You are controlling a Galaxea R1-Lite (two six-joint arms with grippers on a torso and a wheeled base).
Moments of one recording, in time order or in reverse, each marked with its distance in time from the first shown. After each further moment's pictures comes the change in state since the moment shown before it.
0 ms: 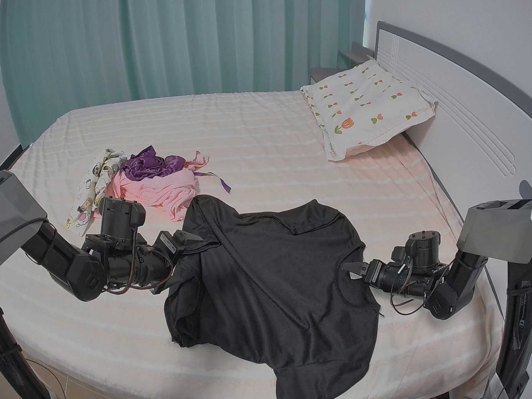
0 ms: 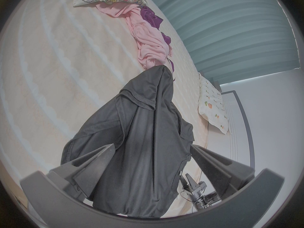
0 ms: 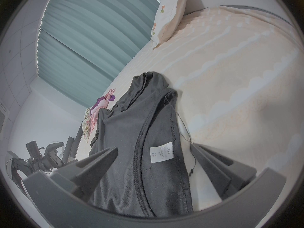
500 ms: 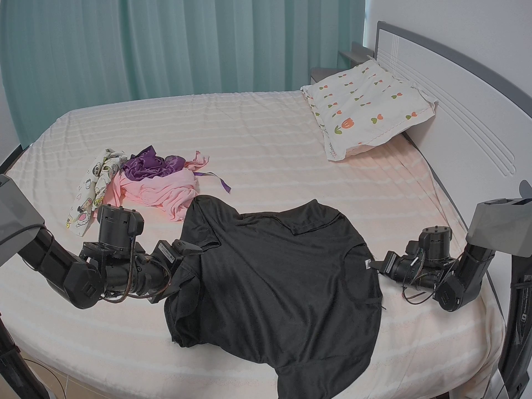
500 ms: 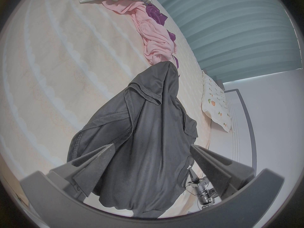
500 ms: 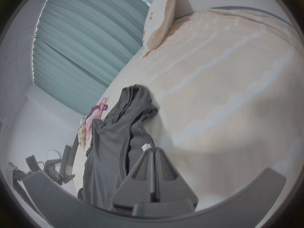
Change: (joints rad) left arm -0.013 -0.019 0.058 -0.004 -0.003 -0.006; right arm -0.103 0.007 -0.017 -0.001 0.001 0.006
